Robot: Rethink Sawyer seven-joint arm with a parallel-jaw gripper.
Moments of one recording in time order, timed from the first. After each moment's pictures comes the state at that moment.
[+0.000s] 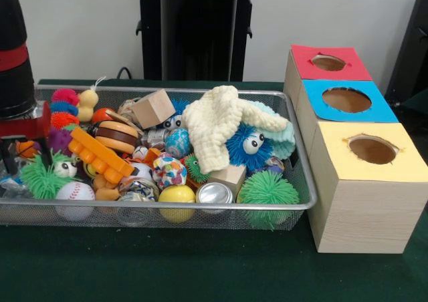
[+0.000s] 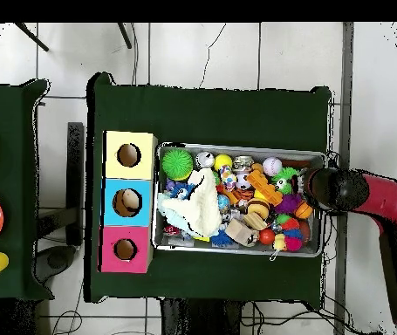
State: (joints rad) arm -1.01 -0.39 0.59 1.34 -0.72 0.81 1.39
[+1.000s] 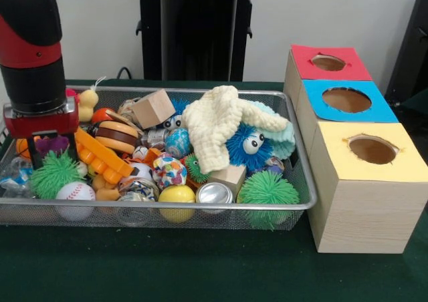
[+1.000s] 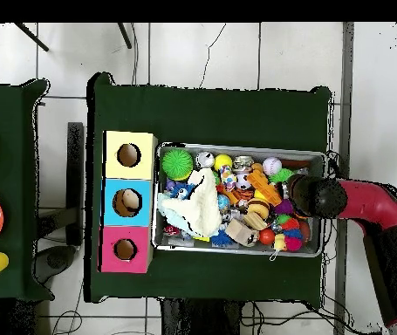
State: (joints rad) arm -0.97 -0.44 0.57 1.46 -0.77 0.72 1.39
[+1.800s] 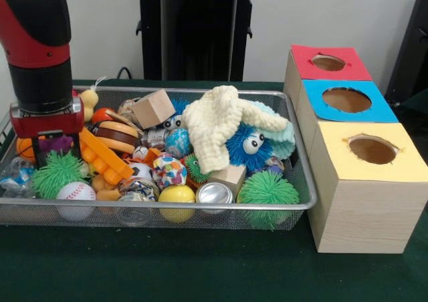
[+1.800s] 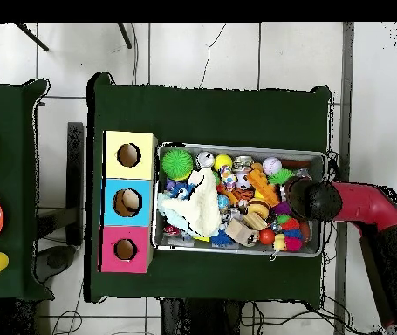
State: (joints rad) arm -0.96 -0.43 0.55 1.46 -0.79 0.68 1.39
